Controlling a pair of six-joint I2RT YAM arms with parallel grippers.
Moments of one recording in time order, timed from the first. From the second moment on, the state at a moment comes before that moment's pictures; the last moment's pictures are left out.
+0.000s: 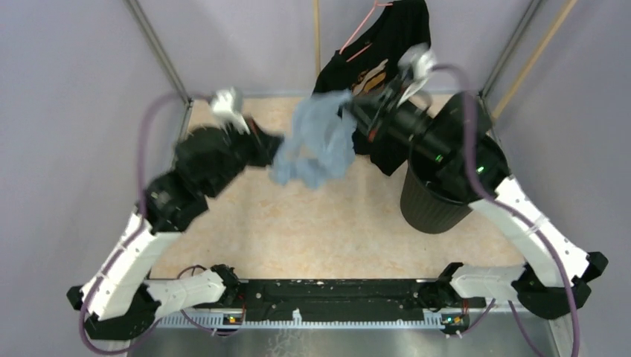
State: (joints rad) left arm -0.78 0.90 1.23 -0.75 -0.28 -0.57; right arm 0.79 1.09 1.26 -0.10 -0.20 0.22
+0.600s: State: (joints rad) left arm -0.78 0.65 0.77 -0.69 -0.34 -0.73; right arm 0.79 0.98 0.70 0.07 -0.32 0.38
